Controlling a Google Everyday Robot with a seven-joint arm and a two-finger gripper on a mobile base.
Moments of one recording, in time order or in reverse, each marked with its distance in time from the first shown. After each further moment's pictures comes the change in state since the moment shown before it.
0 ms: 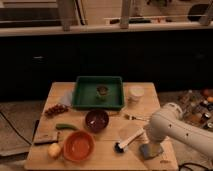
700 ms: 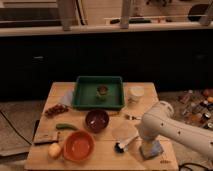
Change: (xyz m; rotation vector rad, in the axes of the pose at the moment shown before) arm -0.051 -0.011 -0.010 0.023 -0.031 -0.145
